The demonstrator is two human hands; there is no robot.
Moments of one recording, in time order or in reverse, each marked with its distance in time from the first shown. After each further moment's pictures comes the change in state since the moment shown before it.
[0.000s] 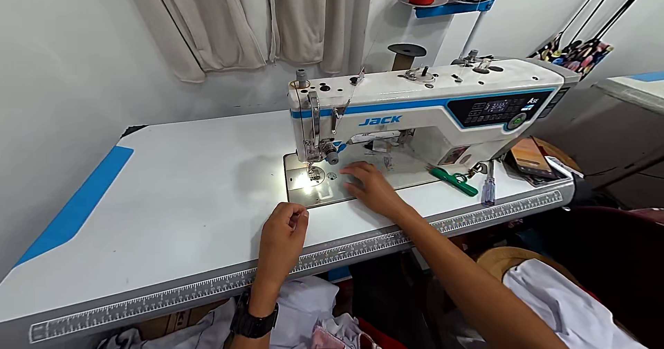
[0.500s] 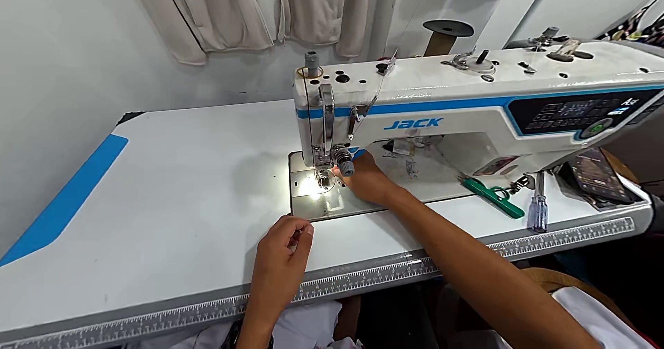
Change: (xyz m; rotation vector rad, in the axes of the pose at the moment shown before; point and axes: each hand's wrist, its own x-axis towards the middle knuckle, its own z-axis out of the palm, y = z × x) left_hand -0.002 -0.001 0.003 -0.015 0.039 0.029; right_hand 0.072 -0.007 0.021 -0.136 -0.276 0.042
